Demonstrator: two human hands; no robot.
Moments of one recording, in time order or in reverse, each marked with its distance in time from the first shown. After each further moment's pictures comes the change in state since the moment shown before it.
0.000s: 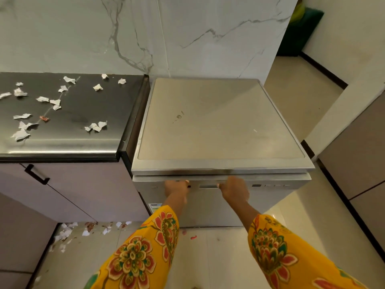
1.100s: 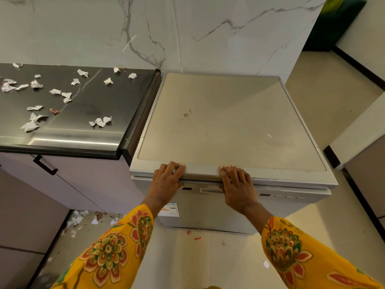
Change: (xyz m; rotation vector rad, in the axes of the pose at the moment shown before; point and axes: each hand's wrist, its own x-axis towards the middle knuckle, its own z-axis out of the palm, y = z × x) left_hand 0.044 0.004 -0.032 1.036 0.239 1.369; right_hand 0.068 0.037 0.024 -0.349 0.520 -0.939
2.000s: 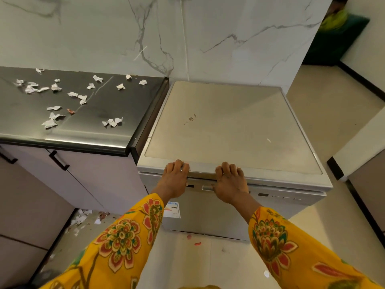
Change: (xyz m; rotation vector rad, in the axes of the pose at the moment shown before) left_hand 0.006 0.022 -0.026 0.050 -0.425 -0.135; right_hand 0.027 -0.027 -0.044 -0.031 -0.497 0.099
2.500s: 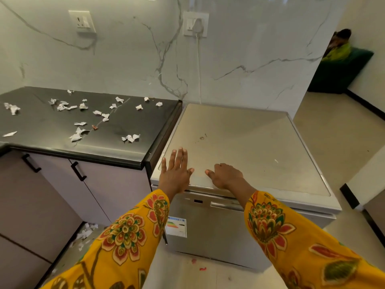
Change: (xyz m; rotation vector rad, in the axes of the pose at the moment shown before) left_hand -0.002 -0.016 -0.058 -0.063 0.099 -0.205; right_hand 0.043 -0.027 -0.077 0.218 -0.148 0.087
